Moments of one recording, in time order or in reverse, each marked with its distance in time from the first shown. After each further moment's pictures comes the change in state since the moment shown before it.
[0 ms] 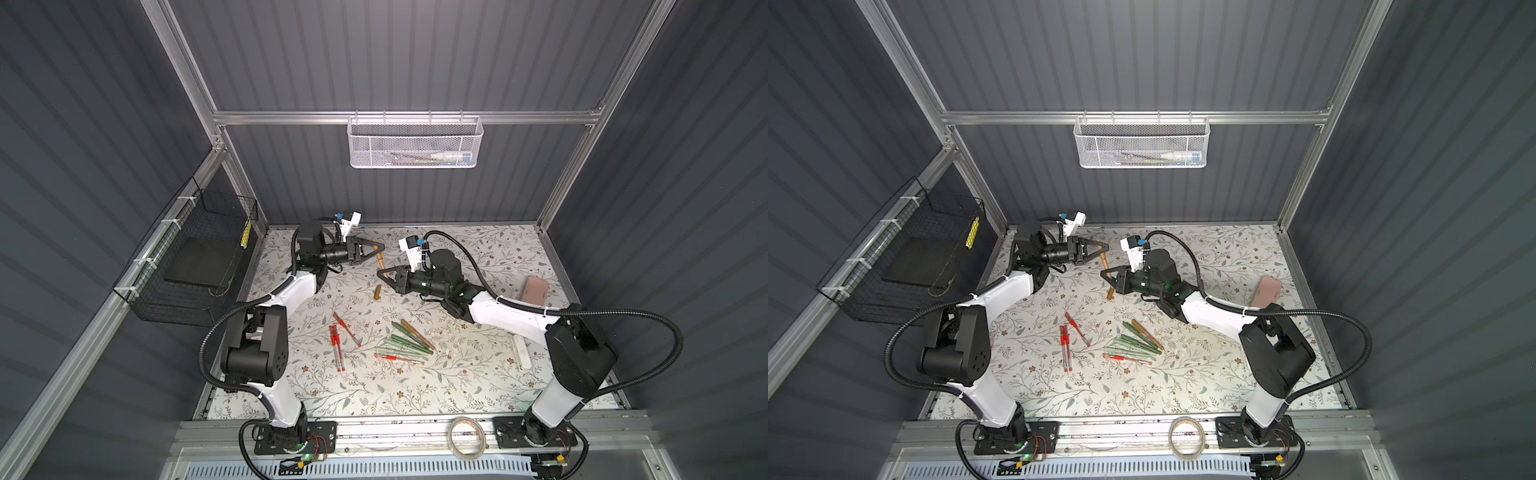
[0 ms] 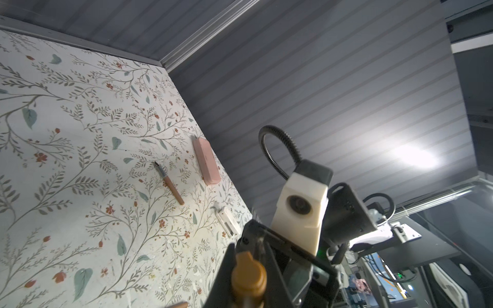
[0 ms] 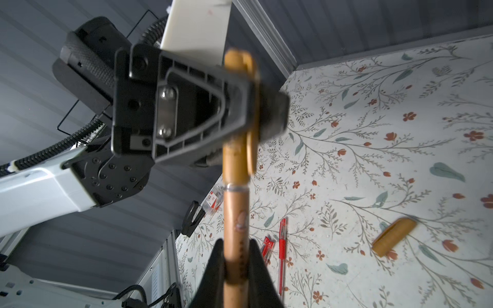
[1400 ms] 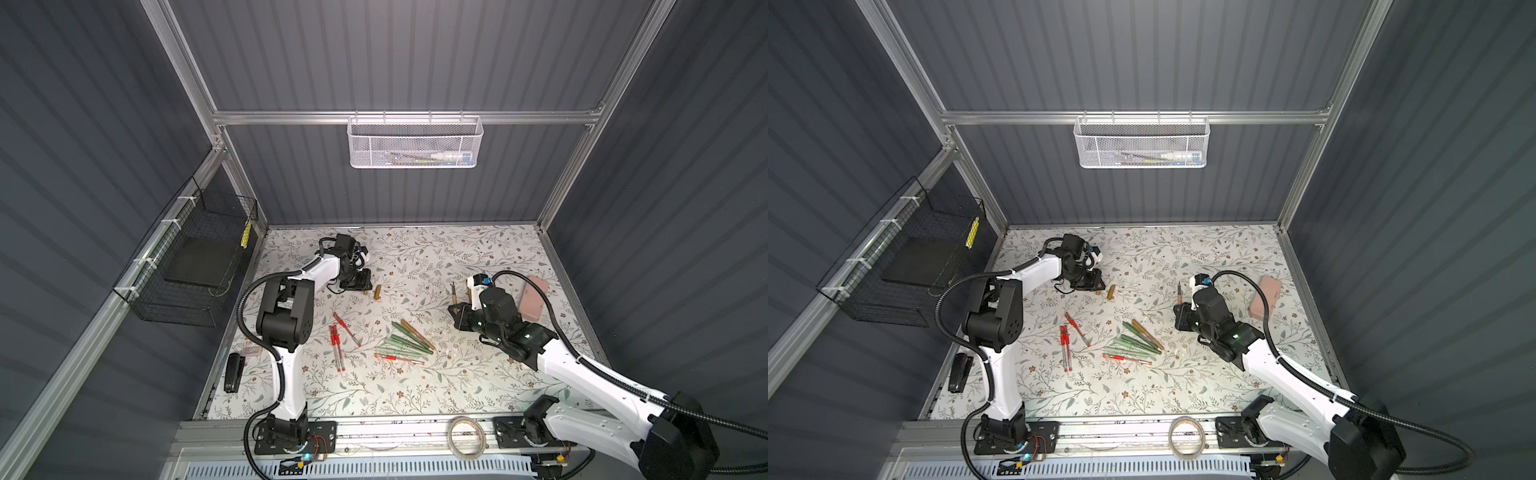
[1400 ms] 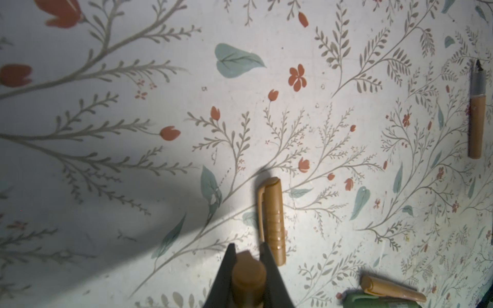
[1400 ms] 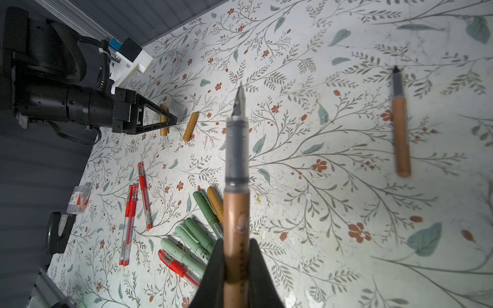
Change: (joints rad) left arm -0.151 0.299 0.262 -1.172 -0.797 0.903; right arm -0.107 -0.625 -0.414 -0.575 0.474 -0.042
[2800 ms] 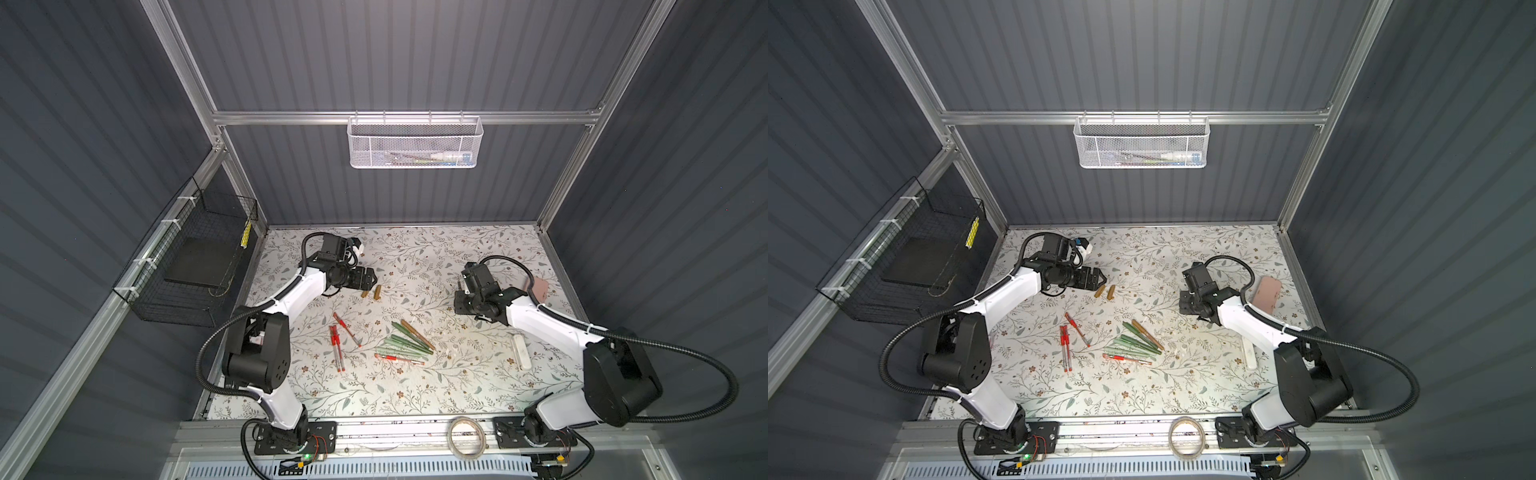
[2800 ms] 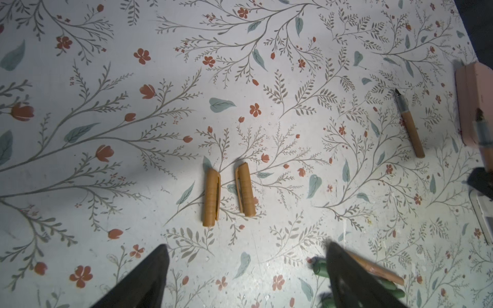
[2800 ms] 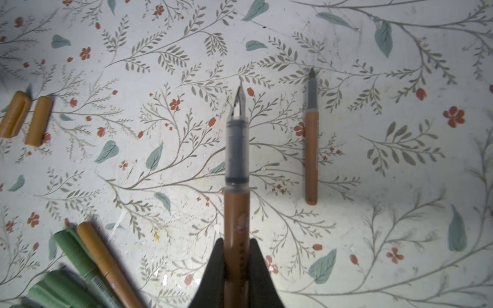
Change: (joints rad) left arm -0.012 -0.391 -0.281 0.171 -0.075 0.009; right arm -0.153 0.476 0.312 -0.219 0.114 -0.221
